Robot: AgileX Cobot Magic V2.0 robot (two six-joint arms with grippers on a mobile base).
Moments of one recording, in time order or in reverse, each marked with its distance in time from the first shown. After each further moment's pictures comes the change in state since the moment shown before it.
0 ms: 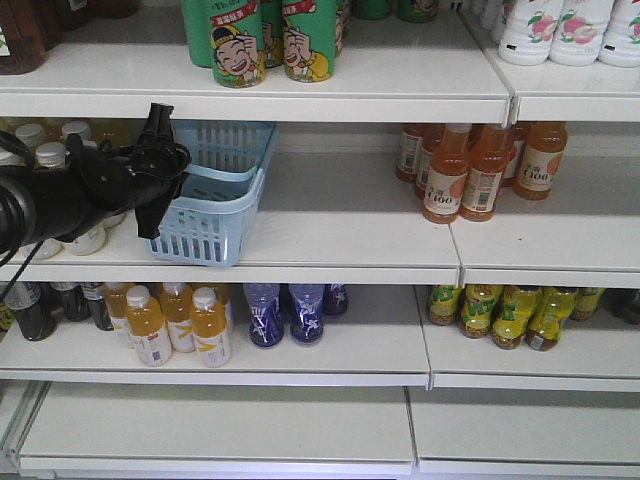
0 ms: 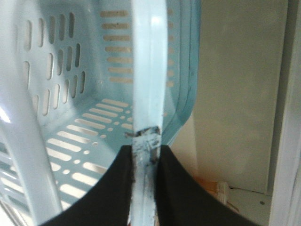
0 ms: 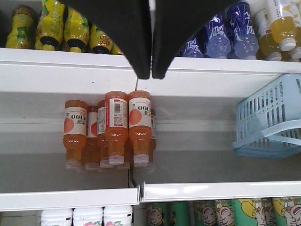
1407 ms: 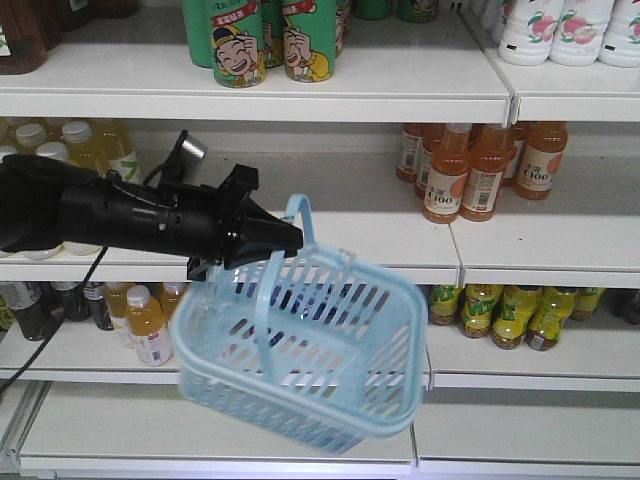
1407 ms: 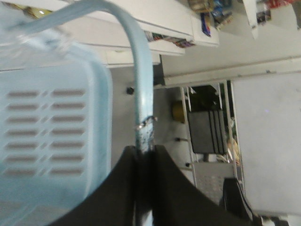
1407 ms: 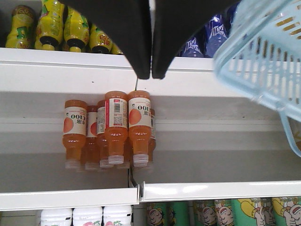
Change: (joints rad) left arm -0.001 -0.199 0.175 -0.709 1.115 1.419; right arm 0.000 0.000 0.000 0.000 0.000 0.000
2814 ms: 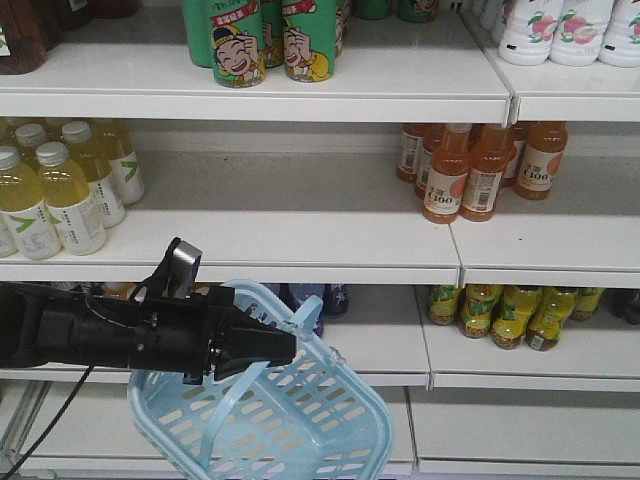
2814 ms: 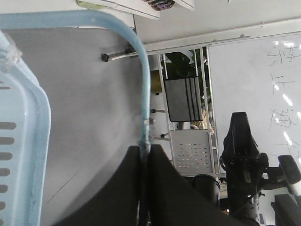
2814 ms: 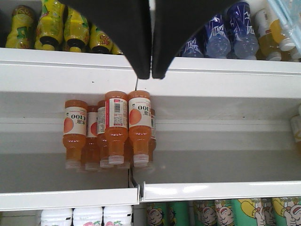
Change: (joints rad) left arm 0.000 -0.016 0.409 -0.226 0.120 0.411; right arm 0.000 0.000 0.000 0.000 0.000 0.000
